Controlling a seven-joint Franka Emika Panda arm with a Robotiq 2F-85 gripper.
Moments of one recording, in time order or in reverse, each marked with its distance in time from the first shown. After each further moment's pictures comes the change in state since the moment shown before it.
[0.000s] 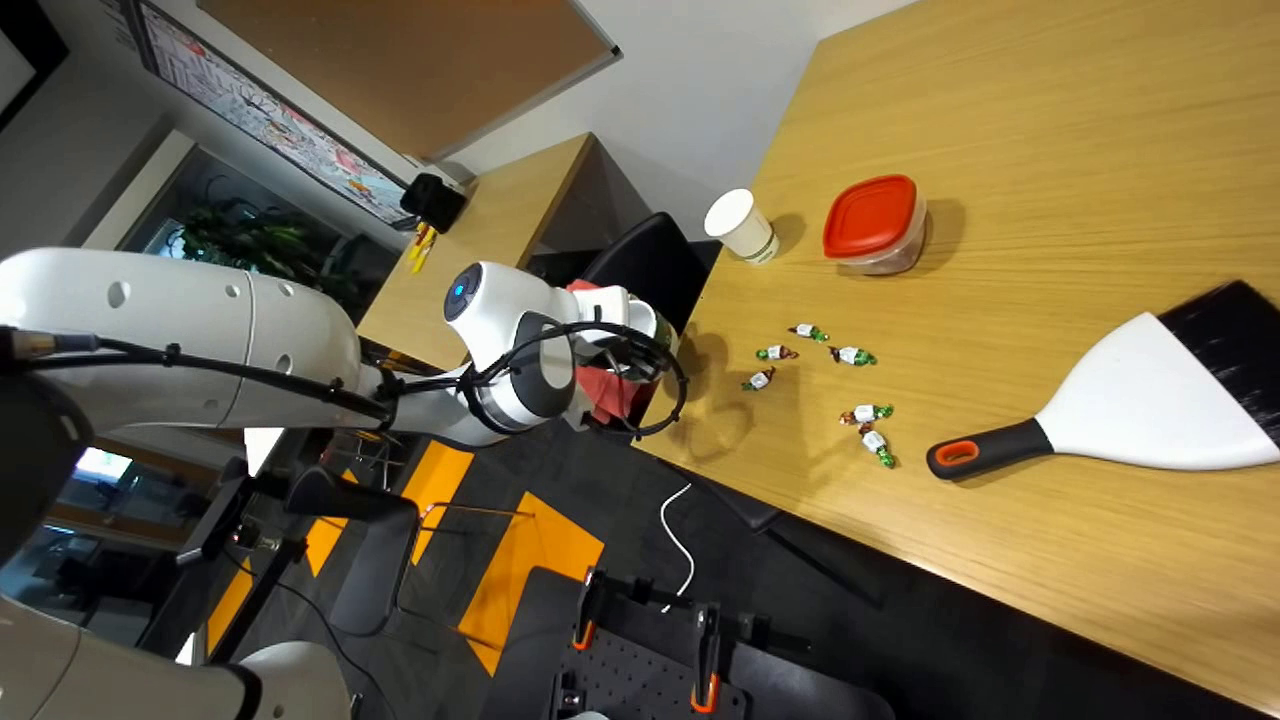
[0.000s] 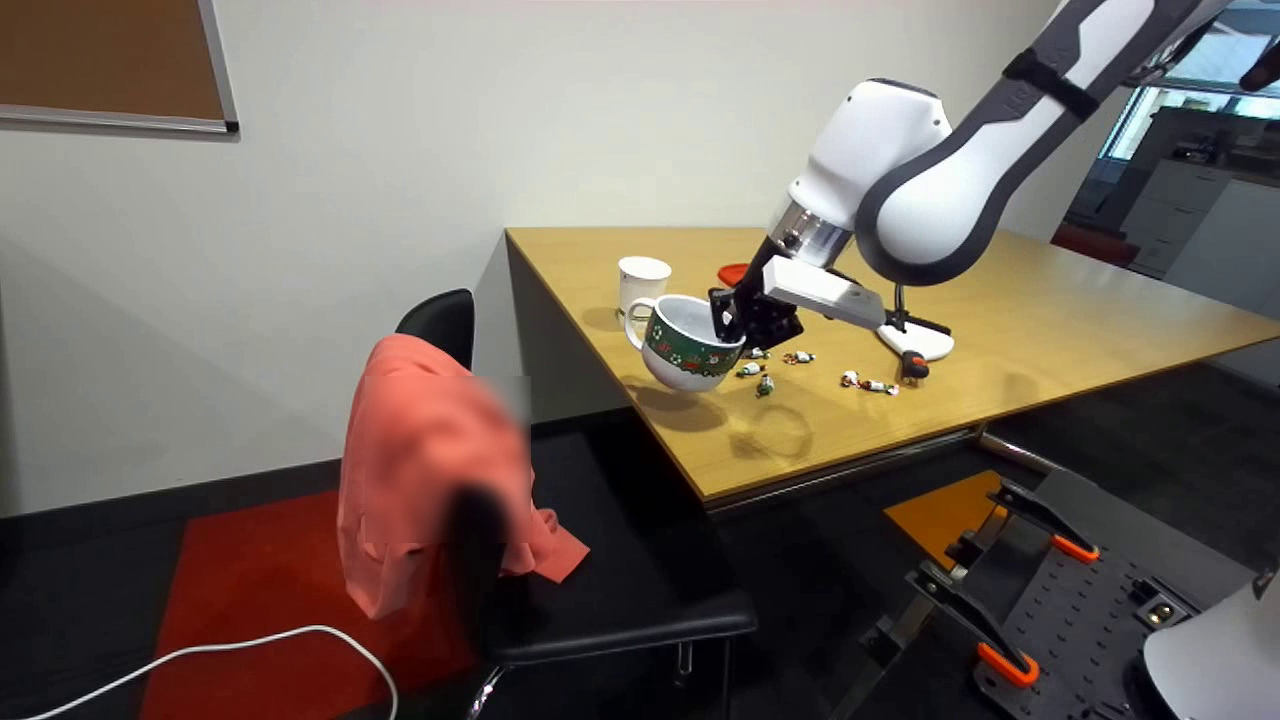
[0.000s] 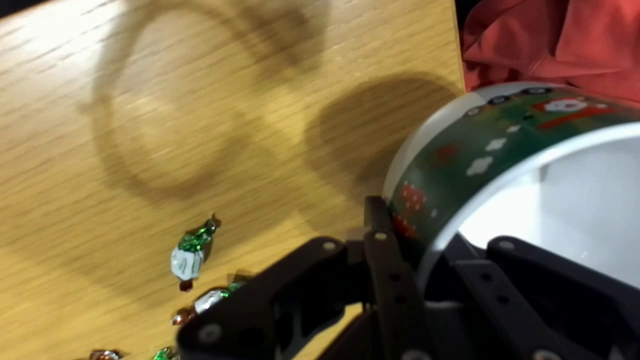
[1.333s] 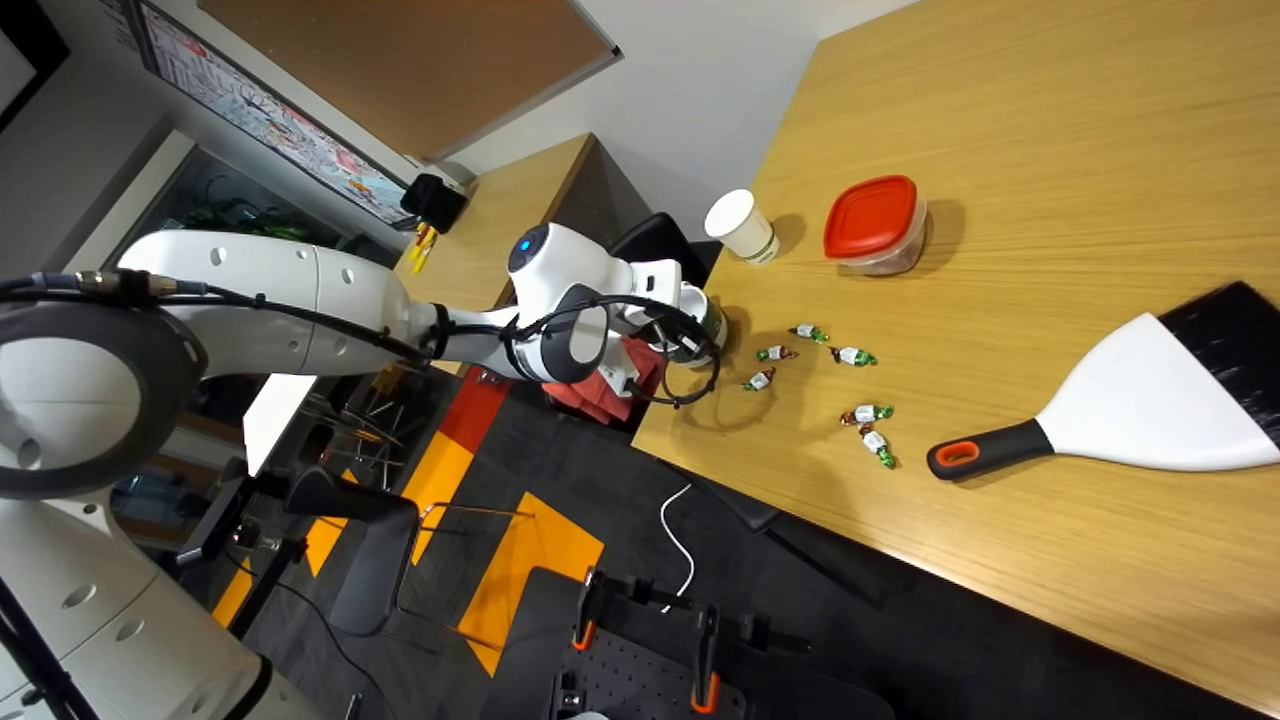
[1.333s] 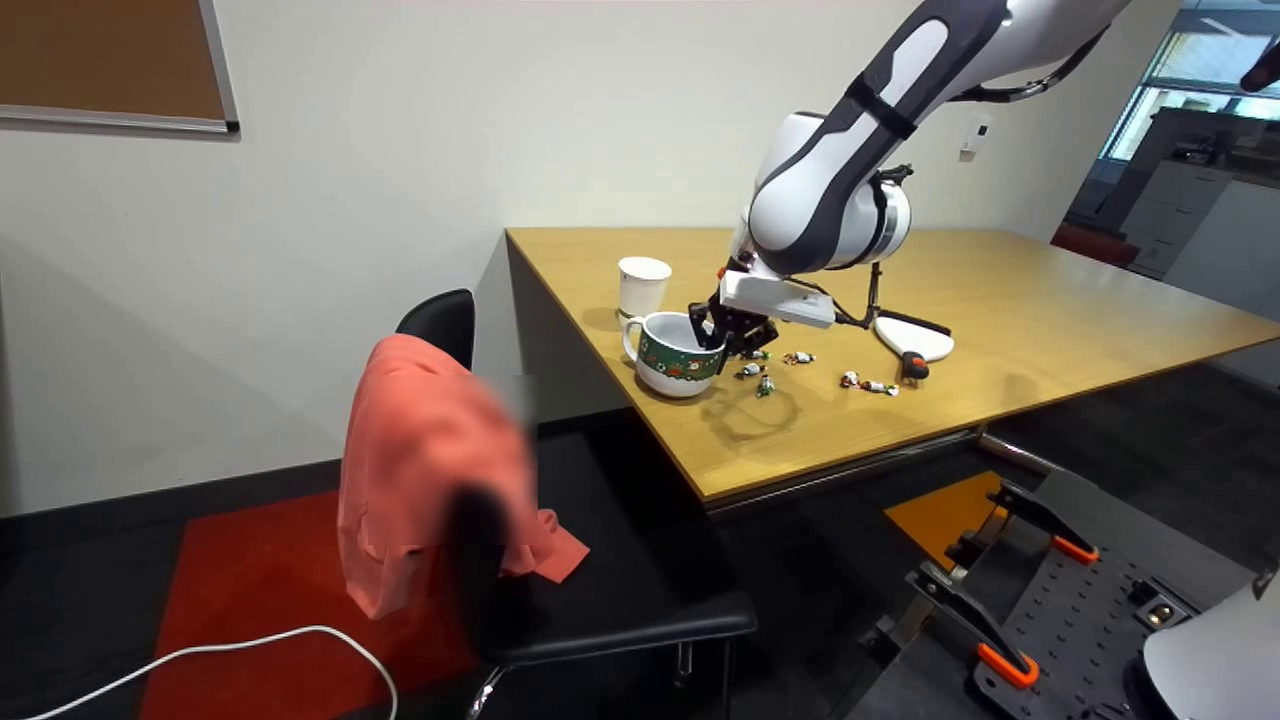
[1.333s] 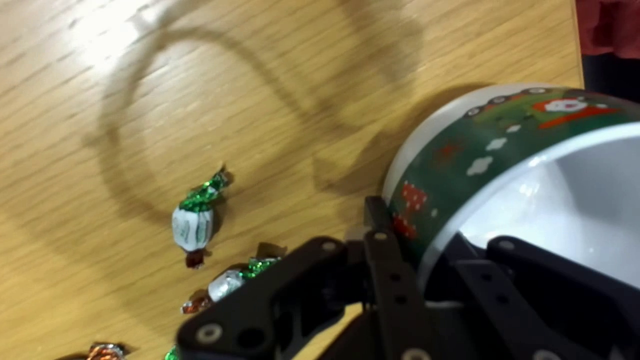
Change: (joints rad) arm 0.537 0.166 -0.498 0.247 0.511 -0.135 -0.333
